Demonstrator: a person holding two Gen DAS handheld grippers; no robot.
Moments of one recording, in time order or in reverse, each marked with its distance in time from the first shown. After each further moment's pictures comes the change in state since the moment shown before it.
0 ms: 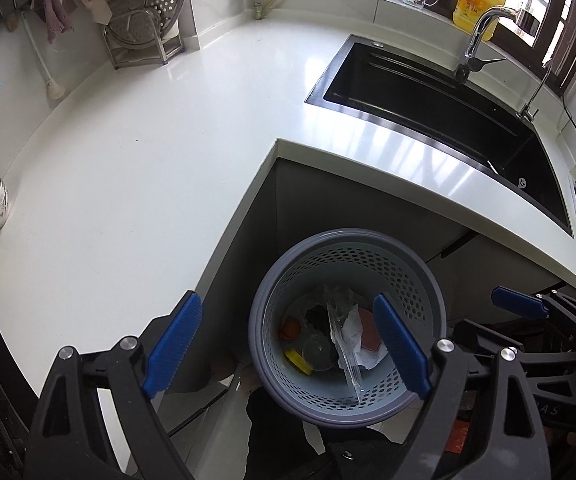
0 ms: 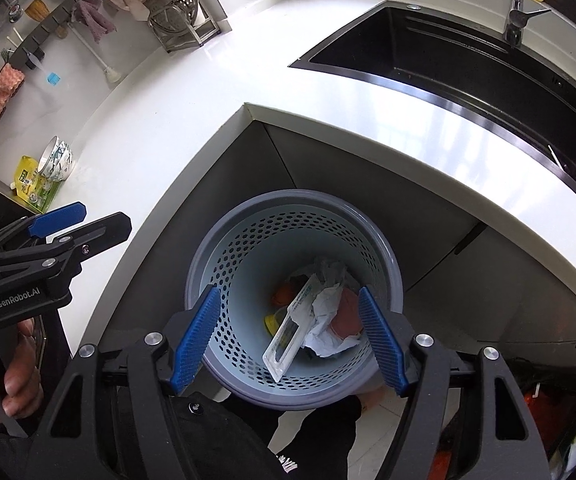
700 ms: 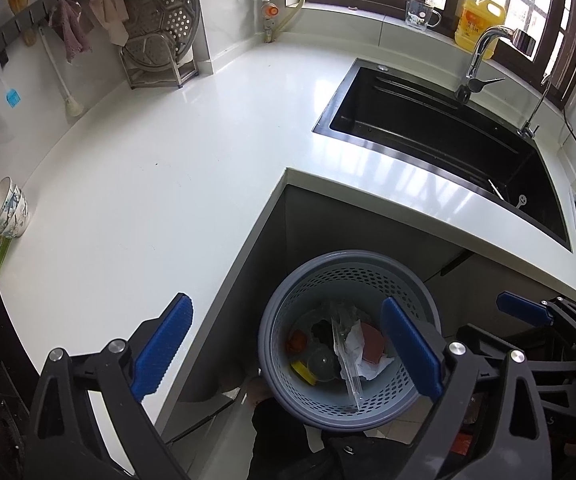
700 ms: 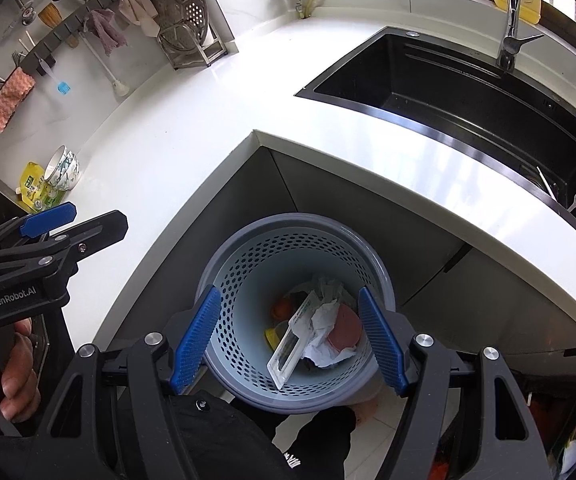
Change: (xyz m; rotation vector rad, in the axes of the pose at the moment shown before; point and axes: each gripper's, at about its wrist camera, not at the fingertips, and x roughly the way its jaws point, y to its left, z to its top) left arm -0.033 0.001 0.007 -0.009 -0.066 0.033; right arm -0.031 0.009 0.004 -0.019 -0.071 -0.019
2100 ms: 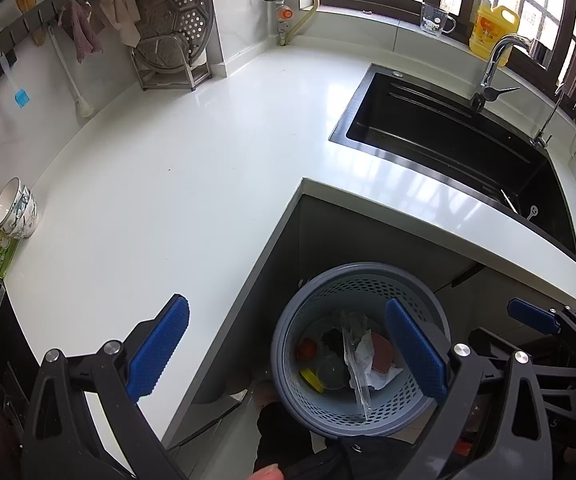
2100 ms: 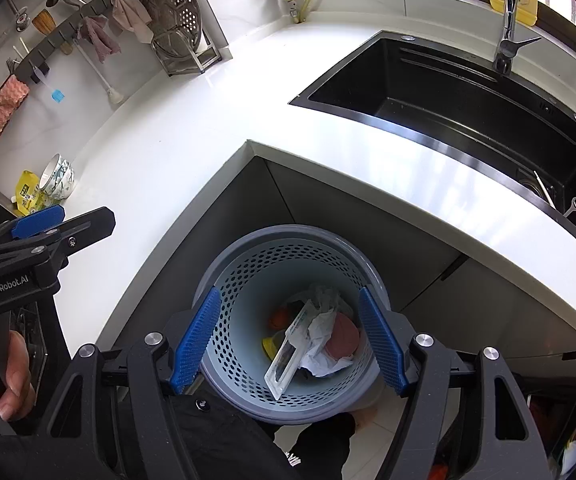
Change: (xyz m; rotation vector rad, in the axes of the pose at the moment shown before) left arm 0.004 0.006 0.013 -0.025 -0.001 0.042; right arm 0.005 0.002 0.009 0.012 -0.013 -0.016
